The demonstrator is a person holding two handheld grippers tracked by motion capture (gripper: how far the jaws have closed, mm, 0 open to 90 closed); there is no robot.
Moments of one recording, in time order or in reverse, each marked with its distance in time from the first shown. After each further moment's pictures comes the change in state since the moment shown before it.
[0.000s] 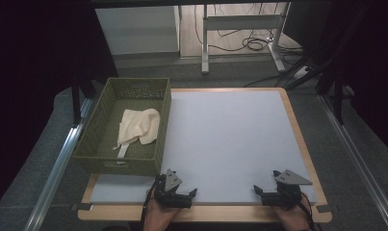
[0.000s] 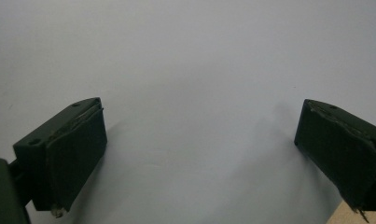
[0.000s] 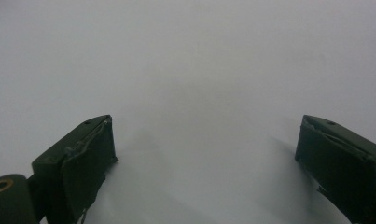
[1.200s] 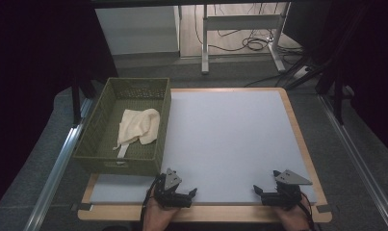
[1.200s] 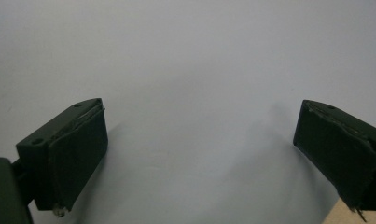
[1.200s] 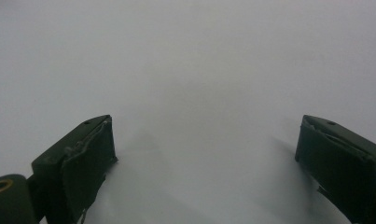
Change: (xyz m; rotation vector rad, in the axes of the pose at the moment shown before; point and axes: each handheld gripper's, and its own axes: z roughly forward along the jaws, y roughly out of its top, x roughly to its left) left arm 0.001 0.004 -0.002 -0.001 -0.020 -0.005; right arm 0.000 0.000 0.000 0.001 -0.002 0.000
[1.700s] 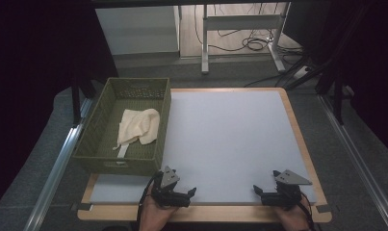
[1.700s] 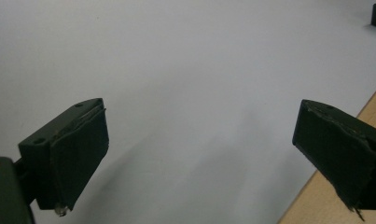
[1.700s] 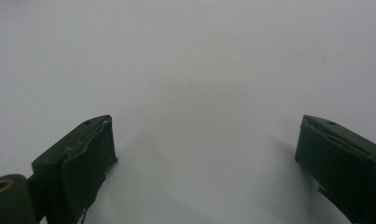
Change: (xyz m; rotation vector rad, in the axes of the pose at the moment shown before) left arm 0.001 0.015 -0.017 0.004 -0.050 -0.008; right arm 0.000 0.000 0.000 0.000 0.001 0.001
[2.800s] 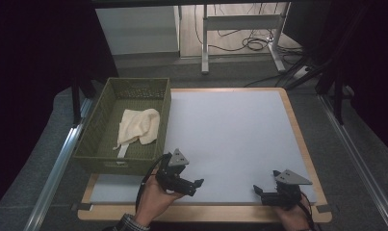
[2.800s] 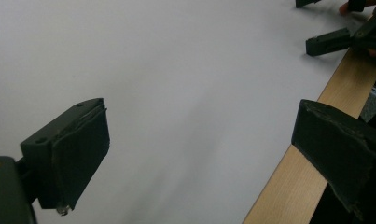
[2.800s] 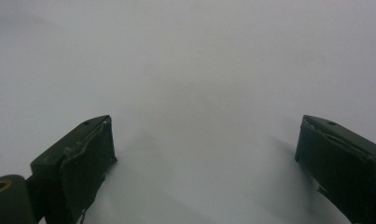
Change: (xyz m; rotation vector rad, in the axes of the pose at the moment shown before) left arm 0.000 0.077 -0.018 0.108 -0.115 0.086; right arm 0.000 0.000 0.000 0.000 0.002 0.001
